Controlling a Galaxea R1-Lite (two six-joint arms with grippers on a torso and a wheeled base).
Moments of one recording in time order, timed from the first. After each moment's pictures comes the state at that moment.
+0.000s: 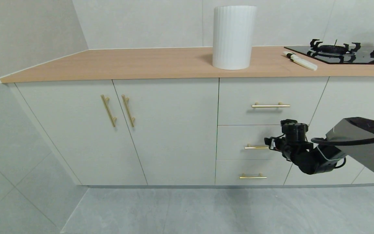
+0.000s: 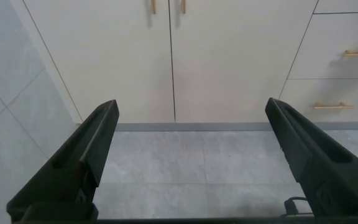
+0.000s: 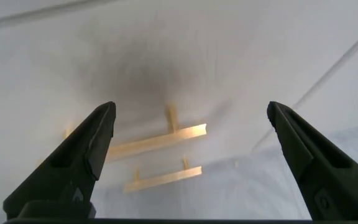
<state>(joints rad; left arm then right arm) 0.00 0.00 0.00 0.00 0.00 0.00 0.16 2.42 -1.23 -0.81 -0.29 0.22</state>
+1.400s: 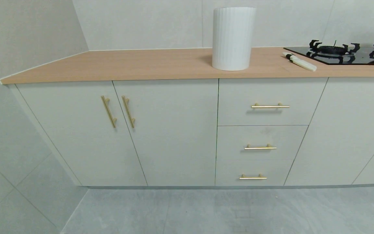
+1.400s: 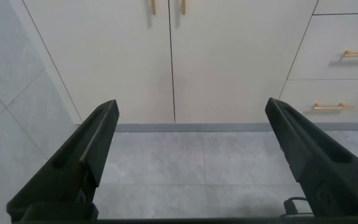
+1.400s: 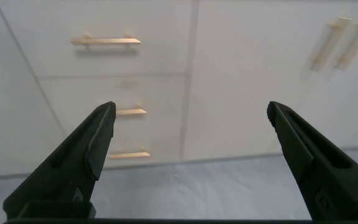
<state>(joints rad) 0.00 0.00 0.00 0.00 0.00 0.00 0.15 0.57 -0.34 -0.26 -0.36 -0.08</state>
